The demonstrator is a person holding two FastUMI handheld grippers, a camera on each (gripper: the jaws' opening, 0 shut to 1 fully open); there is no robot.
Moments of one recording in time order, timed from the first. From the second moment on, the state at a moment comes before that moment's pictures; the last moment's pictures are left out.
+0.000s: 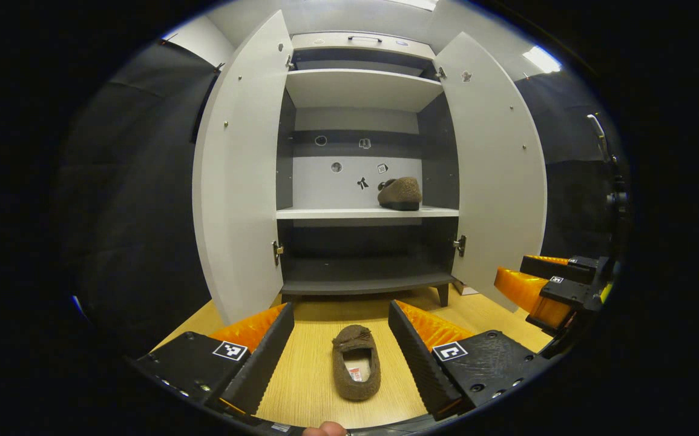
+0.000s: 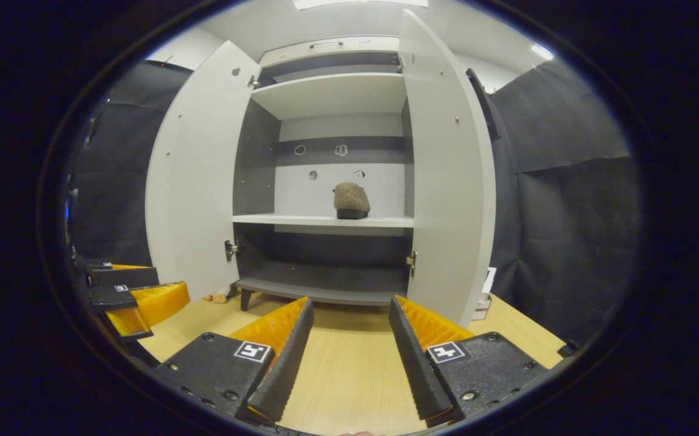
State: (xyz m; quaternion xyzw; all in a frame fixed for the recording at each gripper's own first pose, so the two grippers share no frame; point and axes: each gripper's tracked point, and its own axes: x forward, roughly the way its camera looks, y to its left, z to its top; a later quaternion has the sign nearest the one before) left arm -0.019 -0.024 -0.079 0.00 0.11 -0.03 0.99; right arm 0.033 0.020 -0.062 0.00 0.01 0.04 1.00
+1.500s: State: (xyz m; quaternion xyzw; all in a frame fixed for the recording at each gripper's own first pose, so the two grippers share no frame) left arm 0.054 -0.032 -0.306 -0.11 0.39 -0.04 0.91; right arm 0.022 -0.002 -0.094 0.00 0.08 0.02 1.00
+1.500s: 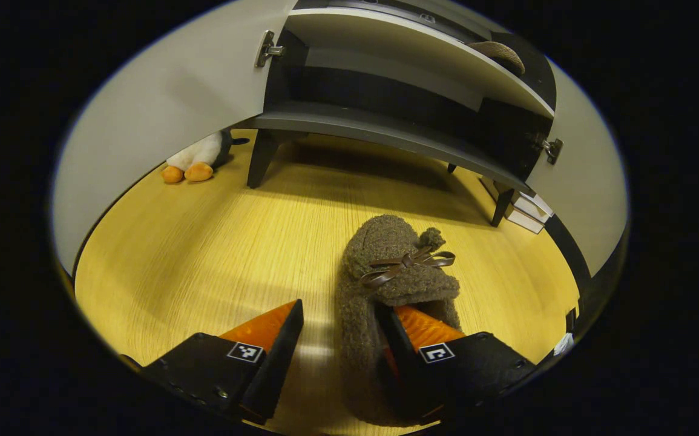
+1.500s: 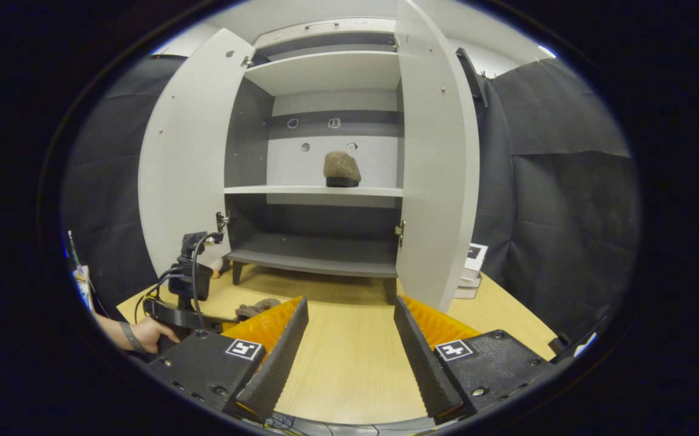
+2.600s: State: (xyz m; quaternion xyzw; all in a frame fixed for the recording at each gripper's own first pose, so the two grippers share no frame) left arm 0.081 -0.082 -0.014 -0.15 0.12 -0.06 0.98; right arm 0.030 0.015 -0.091 -0.01 0.08 0.05 1.00
